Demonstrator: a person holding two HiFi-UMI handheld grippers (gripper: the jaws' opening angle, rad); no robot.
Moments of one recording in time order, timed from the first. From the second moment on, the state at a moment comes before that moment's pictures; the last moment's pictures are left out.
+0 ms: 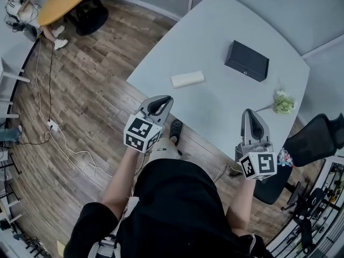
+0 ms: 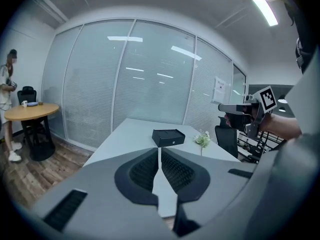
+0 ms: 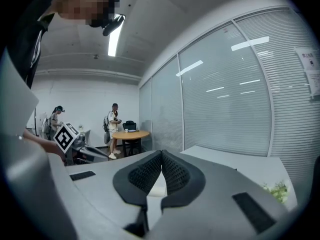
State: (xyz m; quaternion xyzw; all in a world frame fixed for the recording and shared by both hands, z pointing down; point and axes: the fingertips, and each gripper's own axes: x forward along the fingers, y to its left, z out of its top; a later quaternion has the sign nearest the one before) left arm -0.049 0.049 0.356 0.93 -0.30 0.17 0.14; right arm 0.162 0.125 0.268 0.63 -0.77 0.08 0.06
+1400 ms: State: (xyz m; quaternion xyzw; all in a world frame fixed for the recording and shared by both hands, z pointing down) left arm -0.003 -0.085 0.518 0.91 -0.19 0.30 0.22; right arm 0.121 -0.006 0.364 0.57 -0.78 0.15 0.19
